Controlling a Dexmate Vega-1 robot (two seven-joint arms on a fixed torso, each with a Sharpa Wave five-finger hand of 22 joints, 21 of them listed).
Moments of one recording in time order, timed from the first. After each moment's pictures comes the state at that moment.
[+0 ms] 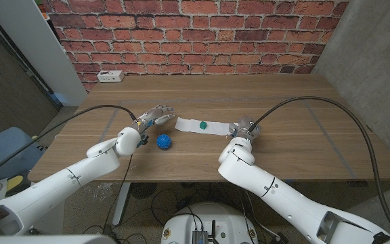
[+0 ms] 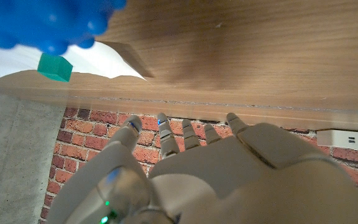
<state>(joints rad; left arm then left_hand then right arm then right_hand) 0.88 0.86 0.60 -1.73 0.24 0.21 0.18 0.22 0.14 0.55 -0.02 0.18 0.25 -0.17 0.20 0.17 0.01 -0.07 0.22 0.18 -0.17 0.02 0.18 0.17 -0.16 0.12 0.23 0.20 -0.86 -0.25 -0.84 -1.88 -0.40 -1.38 -0.54 0.73 0.10 0.24 -0.06 0.19 0.51 -0.04 0.19 0.19 0.34 0.01 0.19 0.22 0.31 -0.04 0.28 0.33 0.41 0.10 0.21 0.19</state>
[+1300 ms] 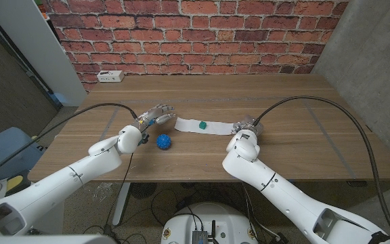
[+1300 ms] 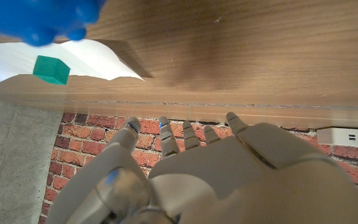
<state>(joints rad) 0.86 0.85 0.61 -1.73 0.26 0.24 0.16 0.20 0.14 0.56 -0.01 0.18 0.20 -0.16 0.18 0.17 -0.01 -0.06 0.20 0.18 -0.17 -0.02 0.18 0.17 -0.17 0.11 0.23 0.20 -0.83 -0.29 -0.79 -1.85 -0.58 -1.25 -0.15 0.86 0.16 0.30 -0.17 0.20 0.85 0.00 0.32 0.20 0.33 -0.01 0.24 0.21 0.22 -0.04 0.26 0.33 0.35 0.09 0.22 0.18</state>
